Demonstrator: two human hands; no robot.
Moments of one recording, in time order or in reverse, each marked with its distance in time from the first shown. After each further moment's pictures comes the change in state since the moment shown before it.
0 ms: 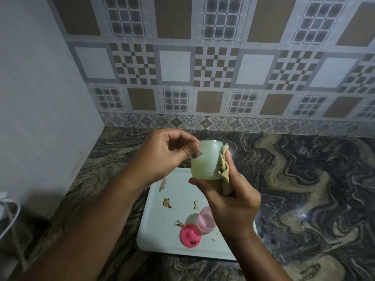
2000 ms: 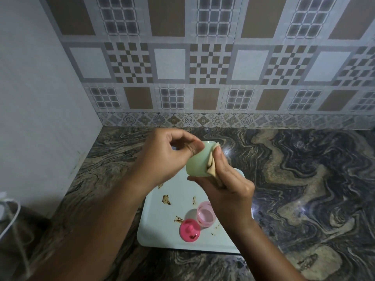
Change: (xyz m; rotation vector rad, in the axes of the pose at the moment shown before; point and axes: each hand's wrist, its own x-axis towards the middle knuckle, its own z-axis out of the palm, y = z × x) left_hand -0.008 0.003 0.016 0.142 0.098 0.078; right_hand 0.001 0.018 -0.005 -0.237 -0.090 -0.233
